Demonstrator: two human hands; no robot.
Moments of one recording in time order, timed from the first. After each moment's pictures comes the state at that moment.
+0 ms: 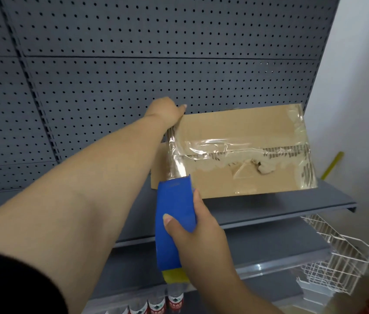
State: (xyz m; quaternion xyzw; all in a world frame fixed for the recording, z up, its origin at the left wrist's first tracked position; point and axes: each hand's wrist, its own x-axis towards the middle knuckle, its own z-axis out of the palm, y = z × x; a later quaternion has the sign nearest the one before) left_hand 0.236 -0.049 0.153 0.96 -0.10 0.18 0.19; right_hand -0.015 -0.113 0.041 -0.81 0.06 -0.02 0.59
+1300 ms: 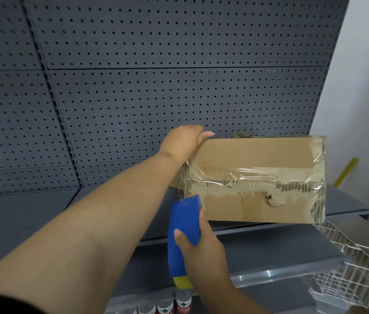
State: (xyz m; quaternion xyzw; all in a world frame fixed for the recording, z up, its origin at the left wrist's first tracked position) left_hand 0.196 -0.066 0.117 0.92 -0.24 0.29 0.06; right_hand 0.000 -0.109 0.021 -0.81 0.11 0.01 0.58
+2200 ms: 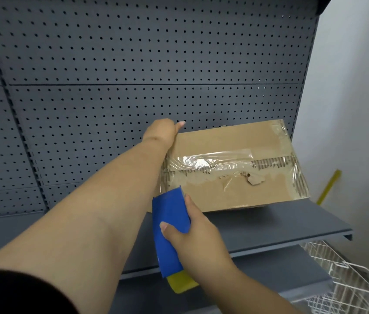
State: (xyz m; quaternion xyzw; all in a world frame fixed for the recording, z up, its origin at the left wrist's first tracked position) left_hand 0.278 -0.108 0.164 0.97 -0.08 0.16 0.14; right_hand 0.030 -0.171 0.069 -0.84 0.03 -0.02 0.54
